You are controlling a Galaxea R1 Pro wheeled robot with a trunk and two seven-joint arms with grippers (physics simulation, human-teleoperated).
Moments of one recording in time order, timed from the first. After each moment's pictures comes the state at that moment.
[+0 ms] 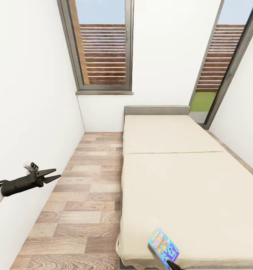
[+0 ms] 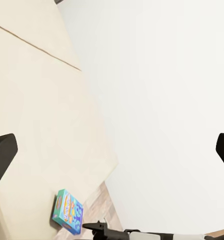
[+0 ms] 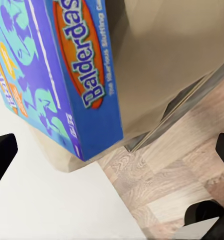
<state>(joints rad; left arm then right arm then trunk) -0.83 0.57 -0.02 -0.54 0.45 0.78 -1.57 -0.25 -0.10 -0.31 -0.24 -0.68 0.36 0.77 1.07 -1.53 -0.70</state>
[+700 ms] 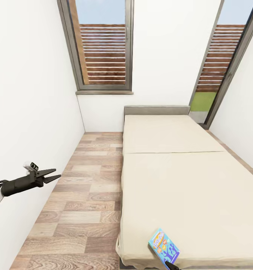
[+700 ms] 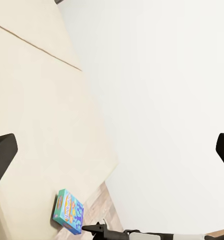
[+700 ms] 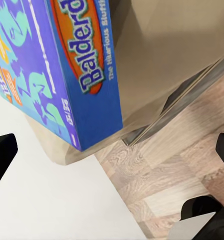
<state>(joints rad) -0.83 0.57 -0.02 -0.54 0.45 0.78 -1.57 -0.25 -0.10 -0.28 -0.25 -0.68 0.36 0.77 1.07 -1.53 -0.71</state>
